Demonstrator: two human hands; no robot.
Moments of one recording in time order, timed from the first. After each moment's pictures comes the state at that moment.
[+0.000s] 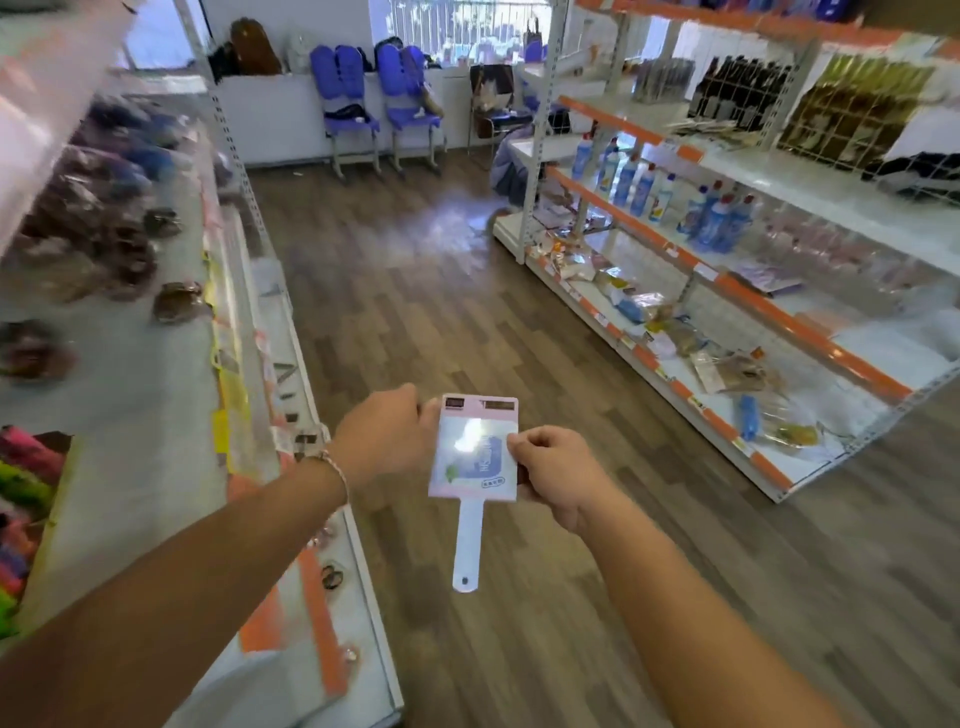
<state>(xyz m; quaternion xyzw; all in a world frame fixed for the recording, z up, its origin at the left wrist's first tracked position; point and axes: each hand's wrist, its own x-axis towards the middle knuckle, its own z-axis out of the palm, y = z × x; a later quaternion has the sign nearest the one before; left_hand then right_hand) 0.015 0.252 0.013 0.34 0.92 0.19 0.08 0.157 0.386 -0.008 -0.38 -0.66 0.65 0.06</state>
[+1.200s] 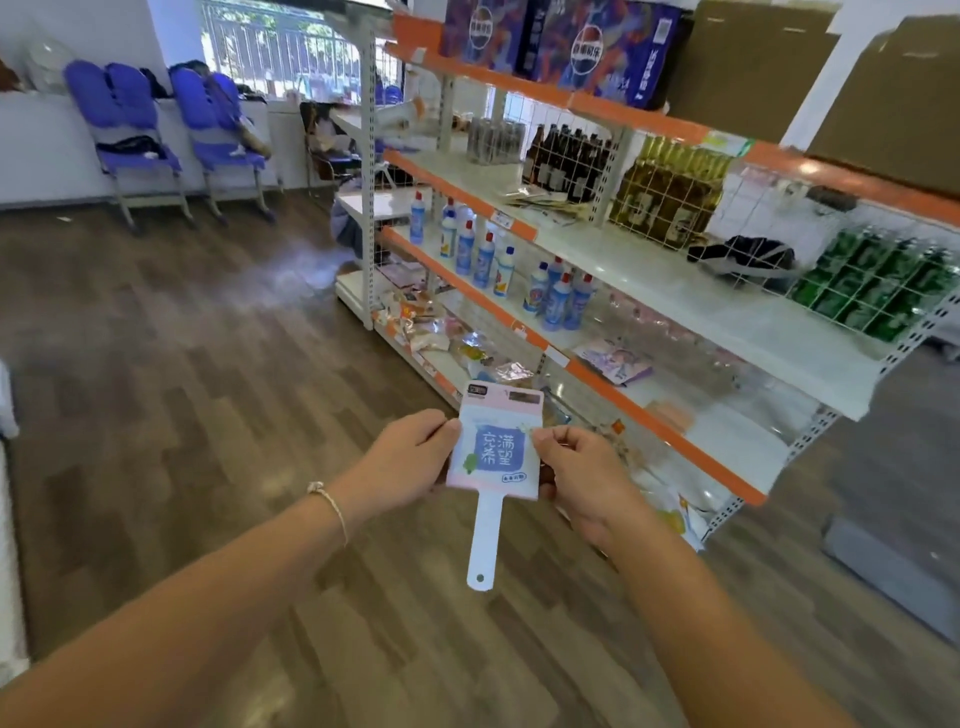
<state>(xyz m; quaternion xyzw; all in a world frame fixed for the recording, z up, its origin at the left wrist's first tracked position) -0.090 0.770 0.040 0.43 0.74 0.43 0.29 0.071 0.871 0.058 -0.48 -0.59 0.62 0.22</state>
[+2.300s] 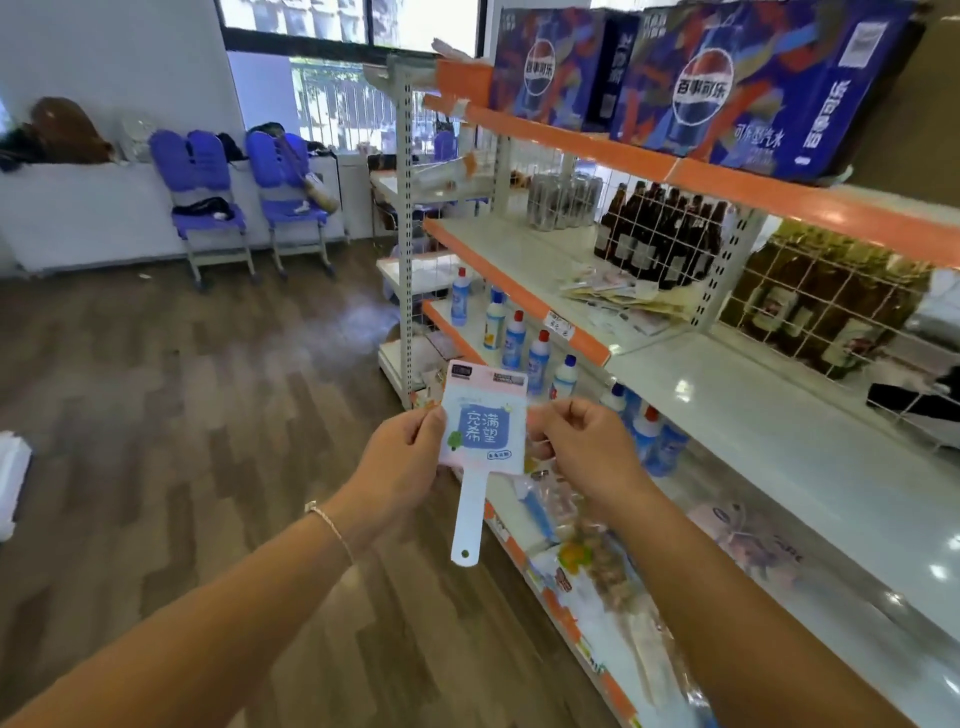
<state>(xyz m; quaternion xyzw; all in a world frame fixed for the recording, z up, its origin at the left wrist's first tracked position) -0.367 1.183 0.064 0.28 0.74 0.56 0.22 -0.243 1.324 0.083 -0.38 -0.71 0.54 0.24</state>
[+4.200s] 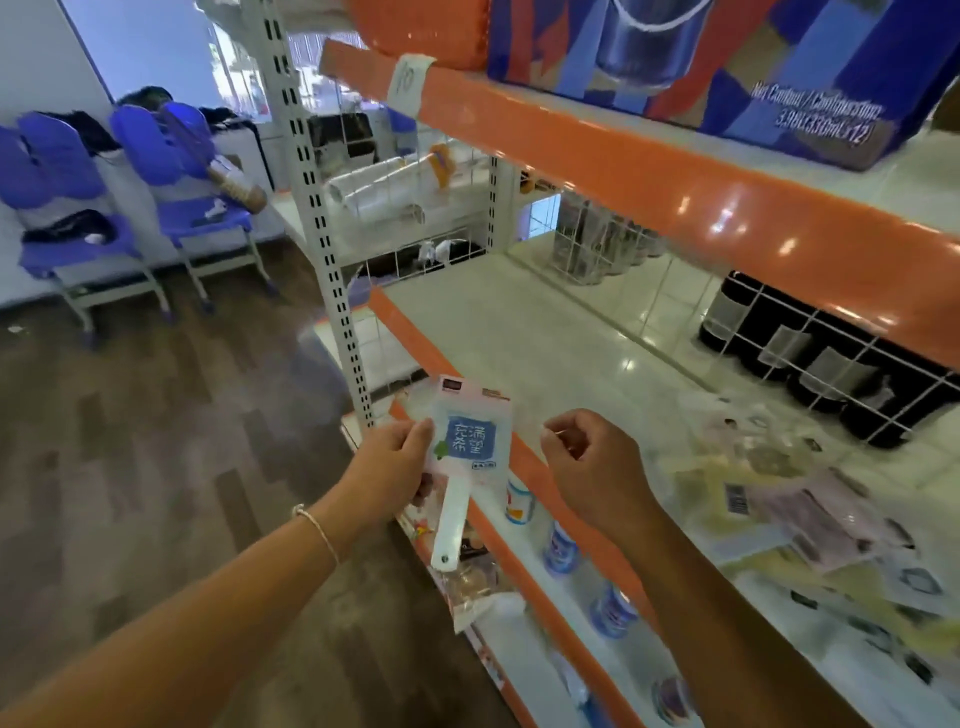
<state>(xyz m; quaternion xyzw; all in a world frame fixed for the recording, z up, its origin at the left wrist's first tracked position) -0.948 1.688 0.005 0.29 0.77 0.49 0.30 -0.782 1.826 0.007 -0.41 -0.79 0.37 0.26</state>
